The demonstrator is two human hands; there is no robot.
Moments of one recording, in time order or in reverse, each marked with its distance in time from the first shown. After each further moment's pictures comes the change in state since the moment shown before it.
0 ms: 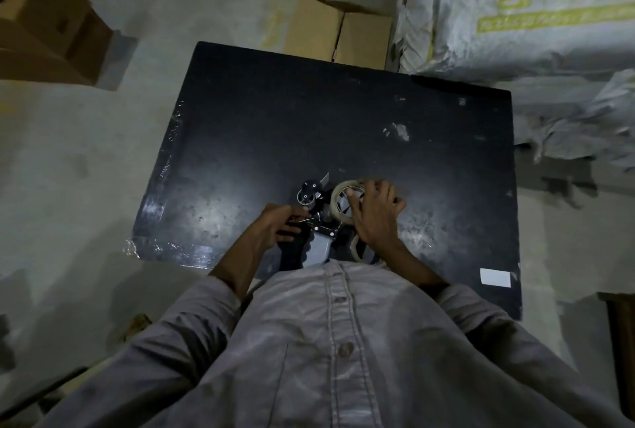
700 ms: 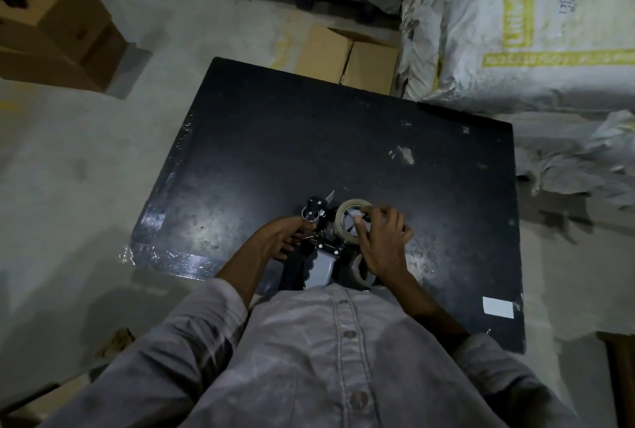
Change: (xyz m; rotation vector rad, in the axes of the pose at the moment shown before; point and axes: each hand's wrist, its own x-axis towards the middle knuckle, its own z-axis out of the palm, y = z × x) left_hand 0.019 0.006 0.000 0.141 -0.070 -0.146; right_hand -0.023 0.006 -0.014 0.076 0.018 -0.066
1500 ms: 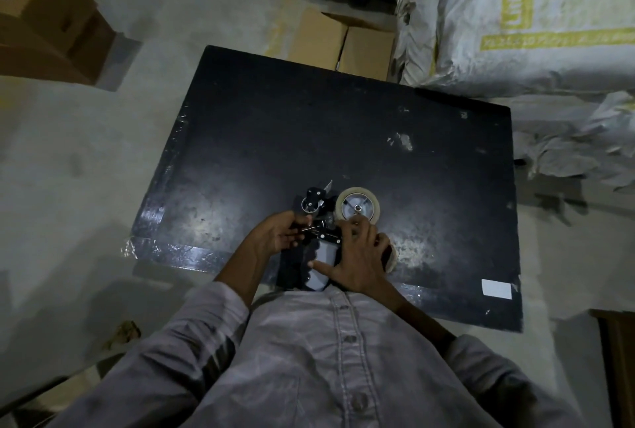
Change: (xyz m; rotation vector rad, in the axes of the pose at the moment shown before) left_hand 0.012 -0.020 0.001 -0.282 -0.075 0.050; right_hand -0.061 -0.040 0.016 -0.106 -0.254 -0.117
